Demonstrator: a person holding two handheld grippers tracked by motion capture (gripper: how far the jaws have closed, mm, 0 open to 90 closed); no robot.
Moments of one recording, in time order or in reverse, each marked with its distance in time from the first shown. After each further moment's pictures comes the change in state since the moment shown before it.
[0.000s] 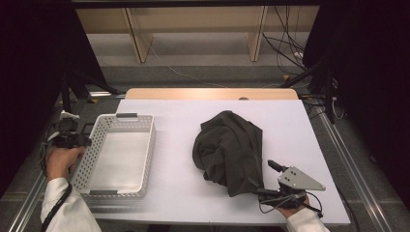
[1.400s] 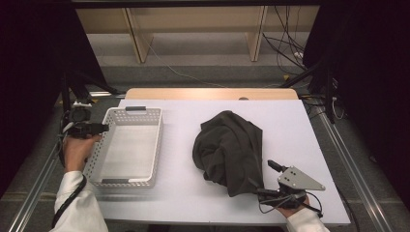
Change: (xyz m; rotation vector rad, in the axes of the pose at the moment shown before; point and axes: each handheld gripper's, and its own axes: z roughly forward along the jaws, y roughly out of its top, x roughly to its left) left arm -0.048 0.021 -0.012 -0.167 -0.074 0.046; right arm 0.000 0.000 0.000 0.003 -0.002 -0.005
